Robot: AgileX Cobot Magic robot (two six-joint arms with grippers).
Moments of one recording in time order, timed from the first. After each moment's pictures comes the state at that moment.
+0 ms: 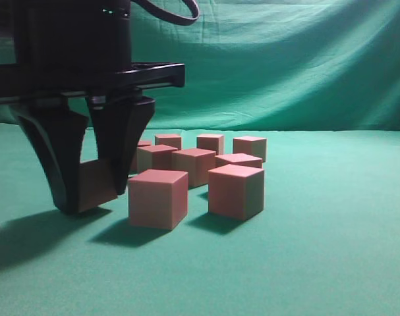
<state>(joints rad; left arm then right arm) -0.01 -0.01 0.02 0.02 0.35 0.01 1.13 2.07 -1.51 -0.18 0.97 0.25</state>
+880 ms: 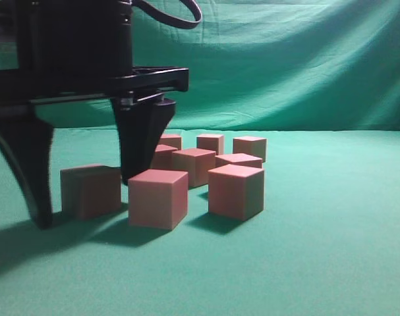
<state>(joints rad) -0.01 -0.01 0.02 0.02 0.35 0.01 1.12 2.08 -1.51 -0.18 0.96 0.30</state>
